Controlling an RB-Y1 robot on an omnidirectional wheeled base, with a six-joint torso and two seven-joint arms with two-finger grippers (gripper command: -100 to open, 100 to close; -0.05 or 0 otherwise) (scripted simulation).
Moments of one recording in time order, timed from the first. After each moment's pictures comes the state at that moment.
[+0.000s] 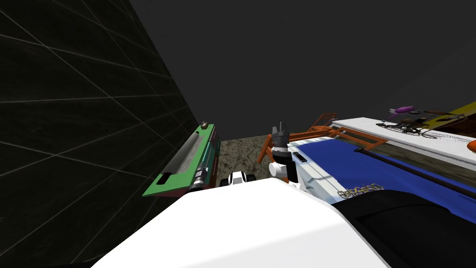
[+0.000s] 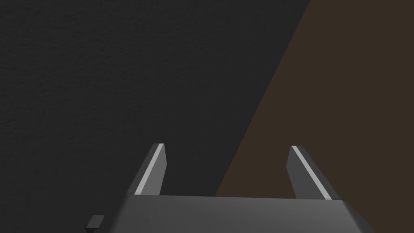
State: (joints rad) left arm 0.56 0.28 -0.16 -1.67 0.55 -0.30 -0.20; right arm 0.45 -0.01 -0.05 -2.29 -0.11 -0.42 0.15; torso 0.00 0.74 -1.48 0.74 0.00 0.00
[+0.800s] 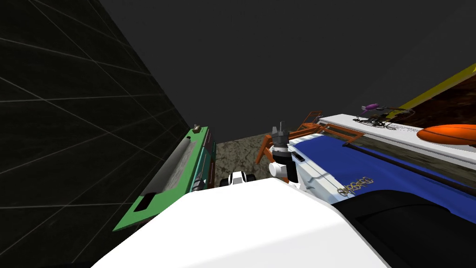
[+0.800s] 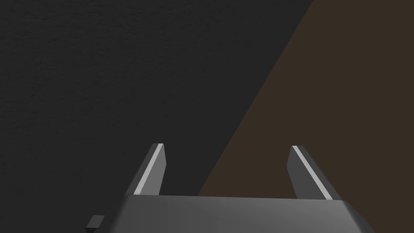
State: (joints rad) left arm 0.58 0.36 -0.19 -1.48 0.69 -0.25 -0.21; right arm 0.45 -0.01 -0.05 -2.29 -0.11 -0.42 0.15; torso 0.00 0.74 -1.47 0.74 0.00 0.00
